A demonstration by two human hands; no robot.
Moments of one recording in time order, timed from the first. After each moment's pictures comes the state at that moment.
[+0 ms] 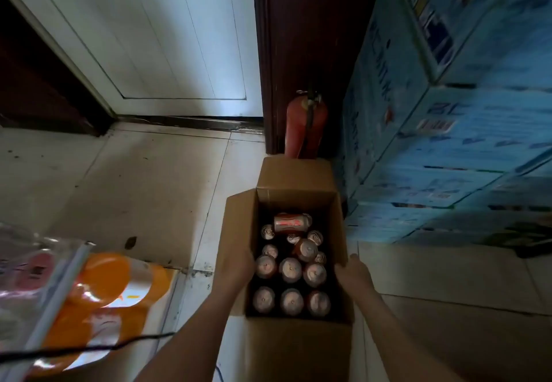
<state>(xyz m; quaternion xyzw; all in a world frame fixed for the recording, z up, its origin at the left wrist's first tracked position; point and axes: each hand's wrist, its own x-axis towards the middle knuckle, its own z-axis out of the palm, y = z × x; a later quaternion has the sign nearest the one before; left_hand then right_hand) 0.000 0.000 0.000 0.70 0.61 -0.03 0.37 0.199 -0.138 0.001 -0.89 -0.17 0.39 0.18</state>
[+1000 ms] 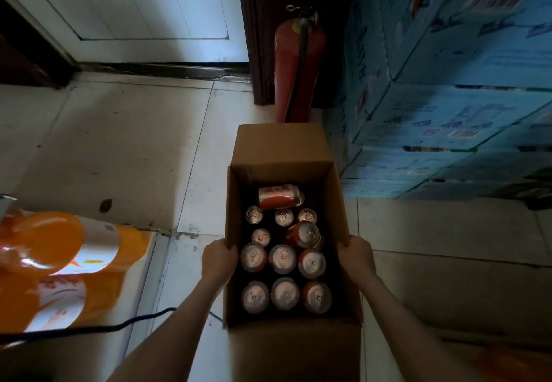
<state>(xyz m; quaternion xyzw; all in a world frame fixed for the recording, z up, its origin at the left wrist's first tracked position) -0.030 -0.037 -0.101 0.68 0.66 -0.04 0.33 0.201 -0.177 -0.111 -0.90 -0.18 0.33 0.20</state>
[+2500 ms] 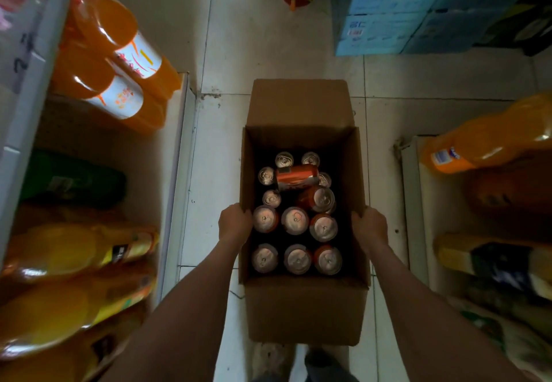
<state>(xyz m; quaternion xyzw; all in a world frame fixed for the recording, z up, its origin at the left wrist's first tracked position) -0.260 -0.337 -0.098 0.68 0.64 -0.11 0.35 -0.050 -0.494 -0.110 -0.92 -0.14 0.33 0.13</state>
